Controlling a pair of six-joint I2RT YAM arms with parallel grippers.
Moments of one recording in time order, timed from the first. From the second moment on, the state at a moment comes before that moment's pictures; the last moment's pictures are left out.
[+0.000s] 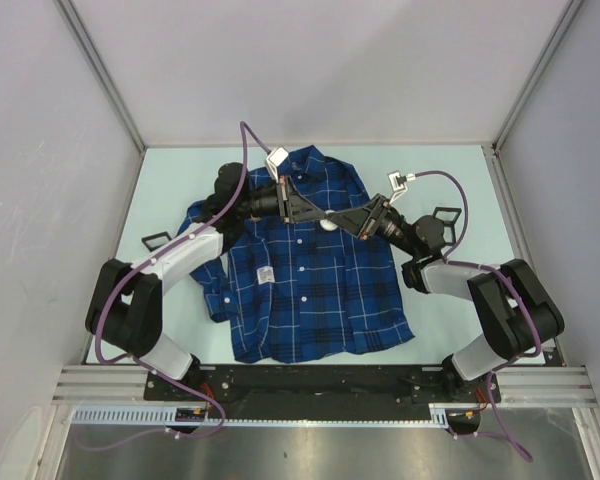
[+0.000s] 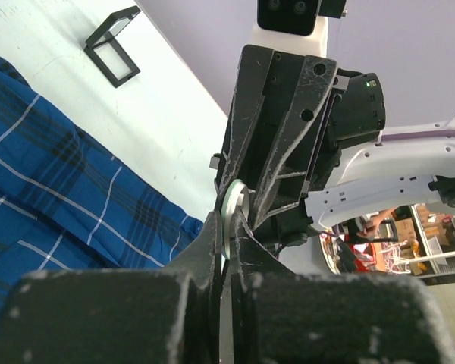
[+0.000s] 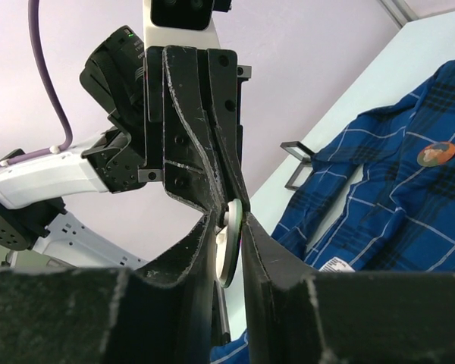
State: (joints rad) left arm -0.44 1.55 1.03 0.38 0.92 -0.79; right arm 0.42 1.55 0.61 1.30 -0.65 1.09
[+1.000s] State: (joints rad) left arm -0.40 1.55 1.01 0.52 0.95 -0.90; right arm 0.53 1.47 0.62 1.20 -0.46 0.66
